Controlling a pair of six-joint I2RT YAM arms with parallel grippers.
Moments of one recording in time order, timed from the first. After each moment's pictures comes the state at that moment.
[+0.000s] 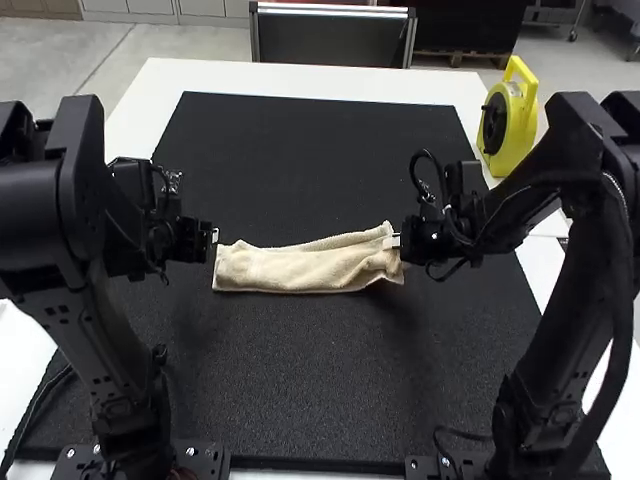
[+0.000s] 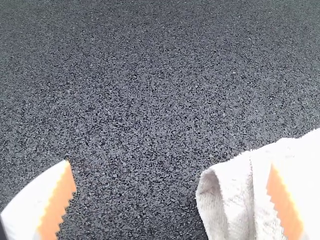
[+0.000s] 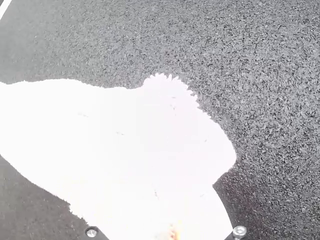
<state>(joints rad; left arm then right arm) 0.29 1.43 0.39 0.39 0.39 0.20 0.17 1.67 0.61 0.26 -0.56 0.16</state>
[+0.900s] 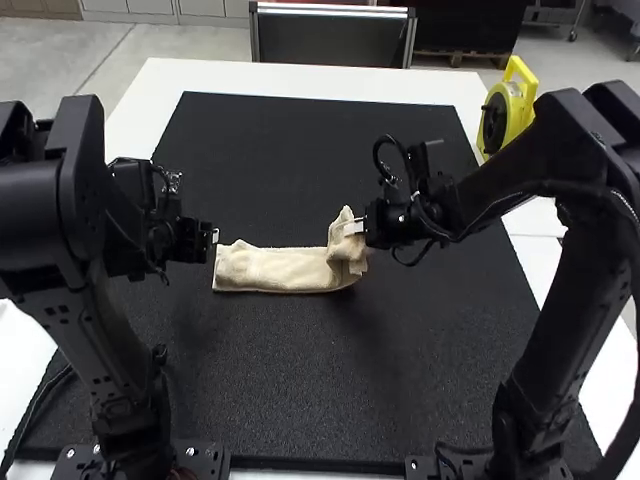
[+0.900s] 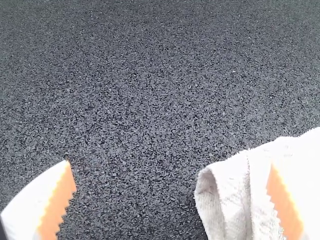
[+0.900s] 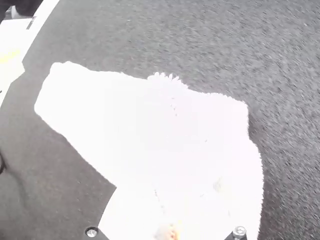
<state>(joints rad) 0.29 1.43 0.39 0.39 0.39 0.20 0.40 1.66 0.72 0.25 -0.58 0.26</state>
